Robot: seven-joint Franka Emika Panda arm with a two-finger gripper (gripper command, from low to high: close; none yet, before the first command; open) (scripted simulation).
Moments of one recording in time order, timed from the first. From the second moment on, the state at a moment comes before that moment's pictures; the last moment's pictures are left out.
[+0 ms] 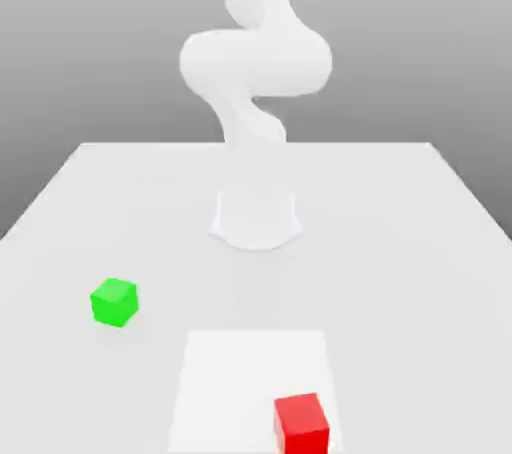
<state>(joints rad) 0.00 -0.71 0.01 -2.31 -0.01 2.33 0.79</state>
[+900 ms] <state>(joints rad) 0.04 0.28 0.06 -2.42 -0.04 2.70 0.71</state>
